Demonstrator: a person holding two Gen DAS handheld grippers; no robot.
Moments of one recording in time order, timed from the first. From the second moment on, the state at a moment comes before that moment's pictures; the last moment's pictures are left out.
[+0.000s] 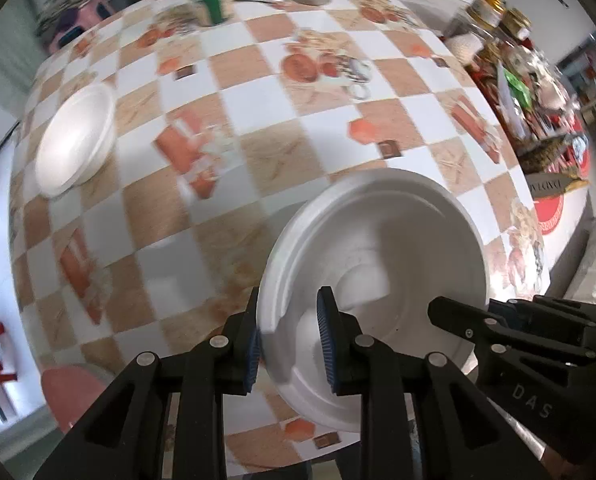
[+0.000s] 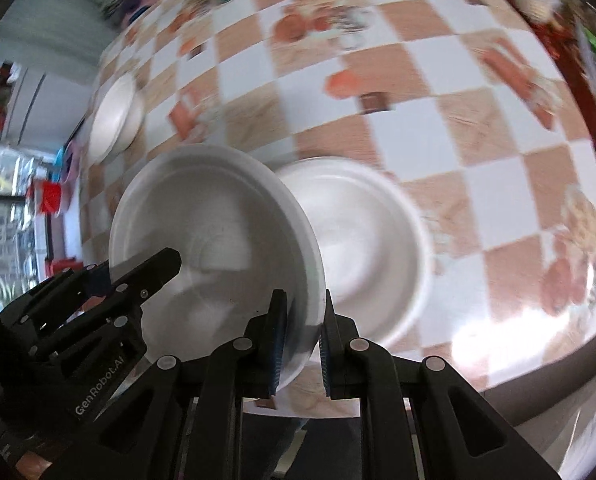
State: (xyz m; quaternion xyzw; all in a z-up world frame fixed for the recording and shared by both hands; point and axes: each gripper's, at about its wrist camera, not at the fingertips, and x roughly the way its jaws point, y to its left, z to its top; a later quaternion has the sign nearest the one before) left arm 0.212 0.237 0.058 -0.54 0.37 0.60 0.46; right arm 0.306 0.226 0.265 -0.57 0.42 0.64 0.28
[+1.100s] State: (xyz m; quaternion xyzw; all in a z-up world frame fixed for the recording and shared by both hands) left arm 0.233 0.248 0.042 -0.54 0.38 0.58 0.47; right arm 0.345 0.253 0.252 -0.58 0.42 0.61 0.34
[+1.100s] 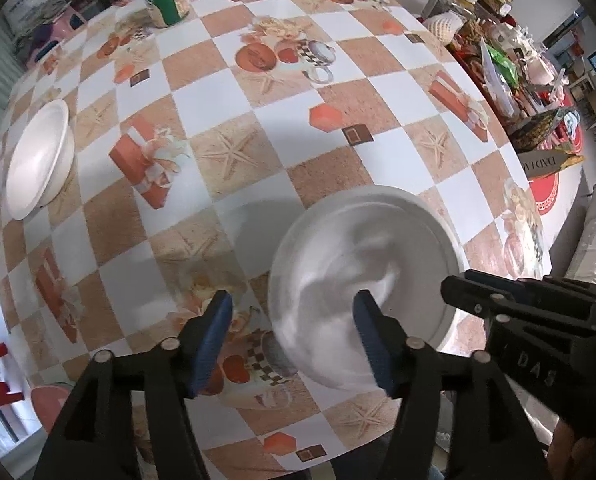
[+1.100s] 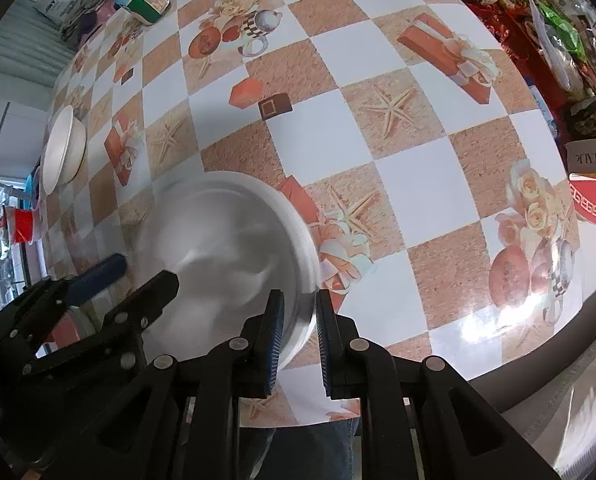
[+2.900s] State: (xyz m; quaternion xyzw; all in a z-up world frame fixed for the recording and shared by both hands) left arm -0.105 0.235 0.031 -0.59 0.20 0.75 0.23; right arm 0.024 0.269 0.220 -0.60 0.32 0.70 0.21
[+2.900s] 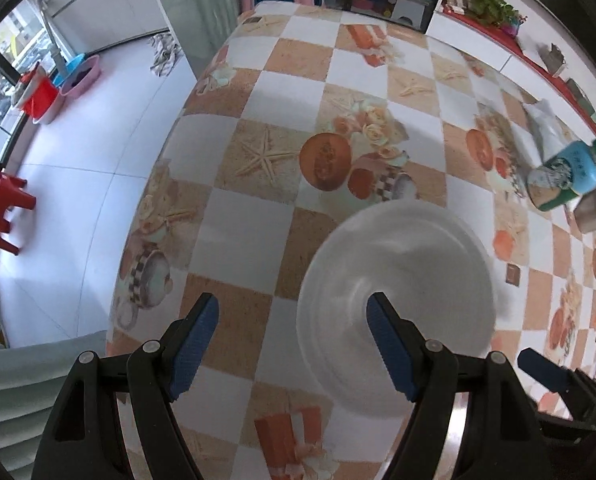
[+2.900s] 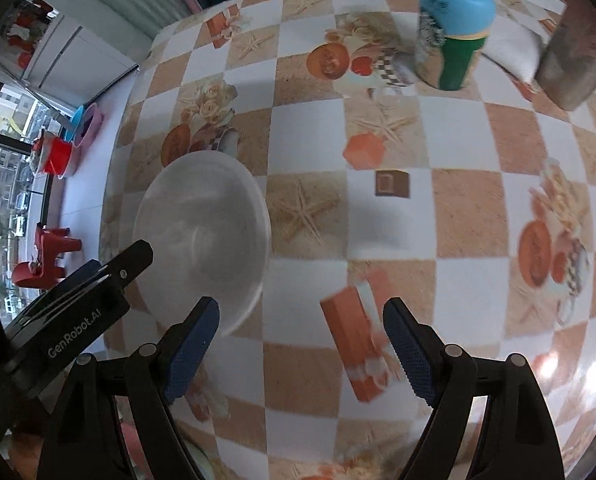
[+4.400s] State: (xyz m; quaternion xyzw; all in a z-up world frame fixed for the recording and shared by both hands) left arm 0.080 0.165 -0.009 -0.63 0.30 0.65 0.30; right arm 0.151 0.202 0.187 -0.65 0.38 0.64 0.17
